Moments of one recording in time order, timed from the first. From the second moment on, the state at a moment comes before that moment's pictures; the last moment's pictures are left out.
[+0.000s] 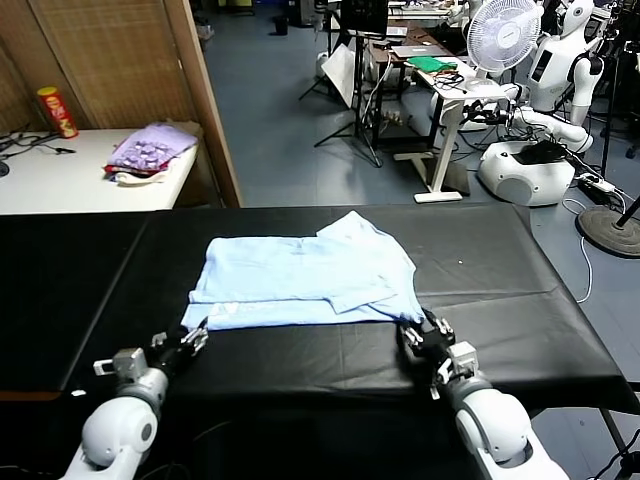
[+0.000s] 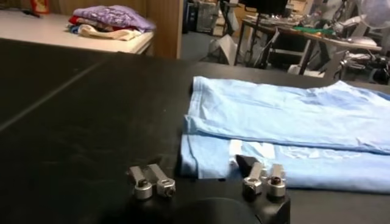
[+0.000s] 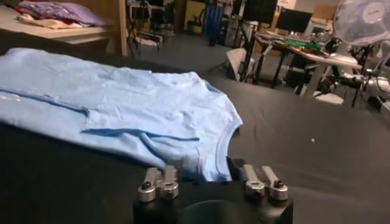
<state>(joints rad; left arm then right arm) 1.37 -1.14 -0.58 -1.85 -0.61 0.40 -0.13 -1.30 1.17 0.39 1.93 0.29 -0.46 0.03</state>
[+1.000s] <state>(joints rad) 1.70 -1.01 -0.71 -2.14 -0.46 0.46 -0.18 -1.55 1.12 0.50 2.25 0.42 -0.62 0.09</state>
